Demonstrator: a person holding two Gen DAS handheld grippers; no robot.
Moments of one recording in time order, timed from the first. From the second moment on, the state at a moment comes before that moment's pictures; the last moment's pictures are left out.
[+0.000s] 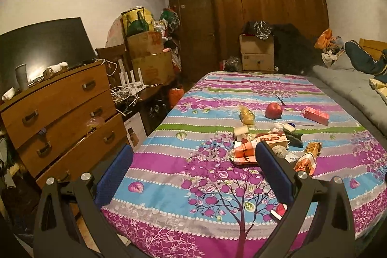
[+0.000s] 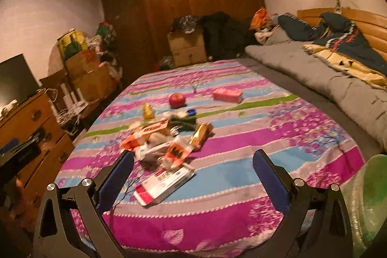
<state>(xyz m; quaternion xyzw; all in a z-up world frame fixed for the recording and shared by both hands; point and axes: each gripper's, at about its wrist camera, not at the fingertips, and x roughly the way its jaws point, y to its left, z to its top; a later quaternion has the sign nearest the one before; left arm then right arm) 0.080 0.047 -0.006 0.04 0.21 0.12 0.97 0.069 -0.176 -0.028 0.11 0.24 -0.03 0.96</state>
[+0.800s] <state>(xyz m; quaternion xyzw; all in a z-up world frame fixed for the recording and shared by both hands) 0.097 0.033 -0.018 0.04 0.24 0.10 0.97 0.084 -0.175 -0.062 0.13 0.30 -0.03 0.95</state>
